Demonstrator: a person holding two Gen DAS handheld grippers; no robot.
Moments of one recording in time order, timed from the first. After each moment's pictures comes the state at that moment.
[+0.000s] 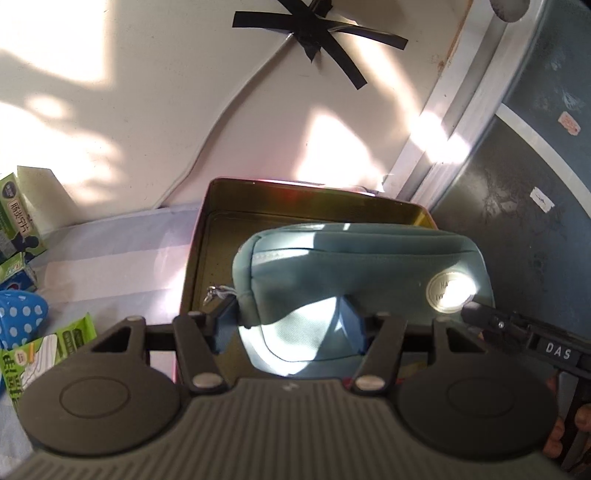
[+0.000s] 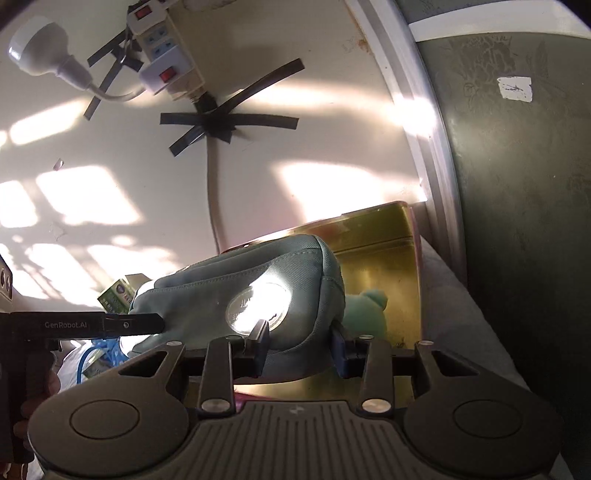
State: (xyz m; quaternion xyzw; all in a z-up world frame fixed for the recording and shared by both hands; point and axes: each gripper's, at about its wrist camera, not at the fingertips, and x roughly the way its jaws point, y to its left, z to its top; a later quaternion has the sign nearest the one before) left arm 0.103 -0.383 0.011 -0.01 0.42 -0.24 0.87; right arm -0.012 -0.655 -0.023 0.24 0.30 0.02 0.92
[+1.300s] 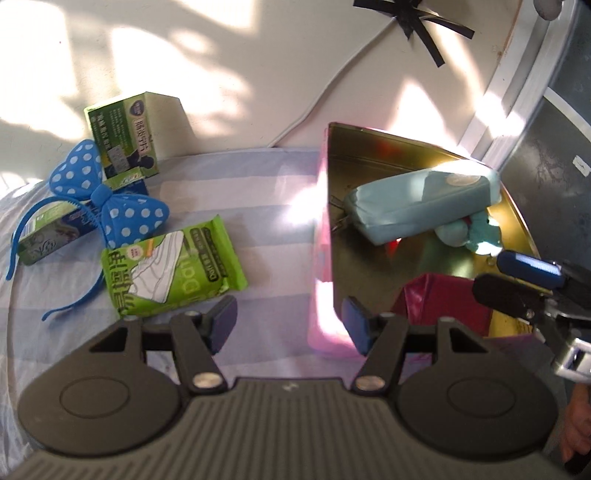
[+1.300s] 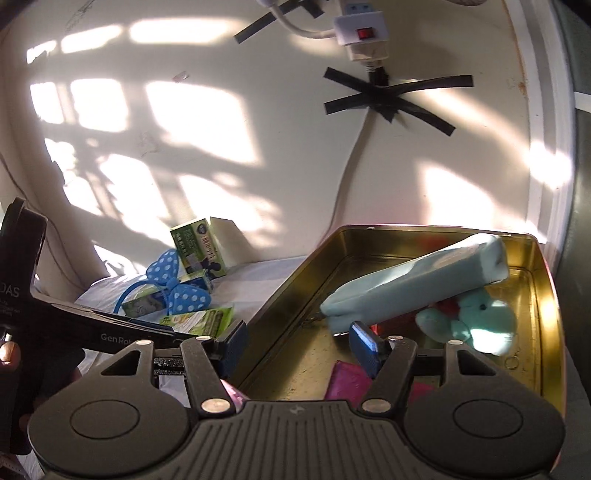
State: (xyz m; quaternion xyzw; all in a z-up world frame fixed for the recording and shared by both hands) left arm 0.032 -0.269 -0.007 0.01 0.45 -0.15 0.88; right arm -0.045 -0.485 0.003 0.09 0.29 0.16 0.94
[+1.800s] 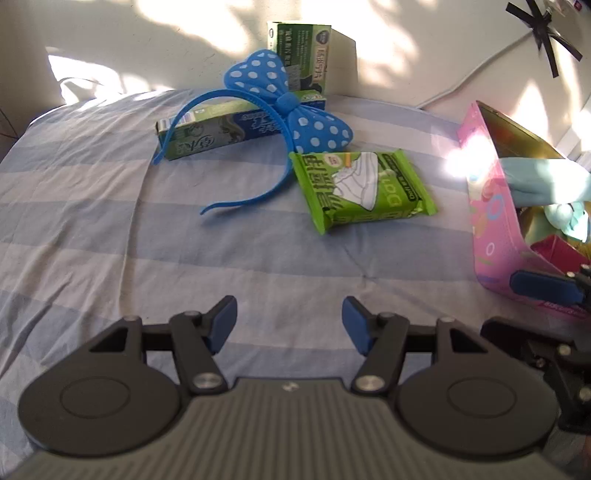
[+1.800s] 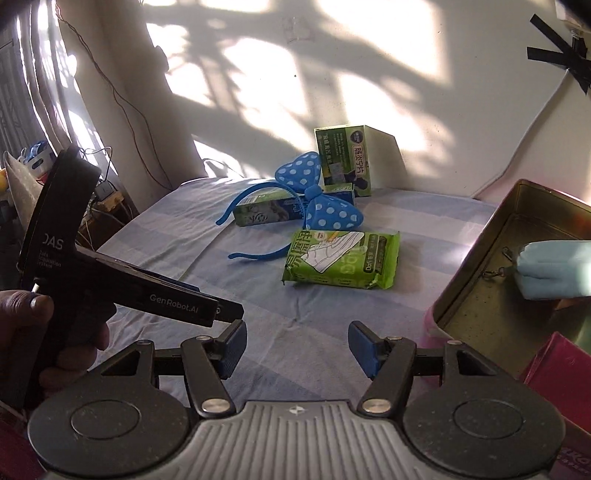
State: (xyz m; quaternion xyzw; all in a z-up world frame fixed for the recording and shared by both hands) left arm 0.007 -0.135 -0.043 -0.02 0.50 -0.03 0.87; right arm -0.032 -0.348 -0.017 0.03 0.38 0.28 0.88
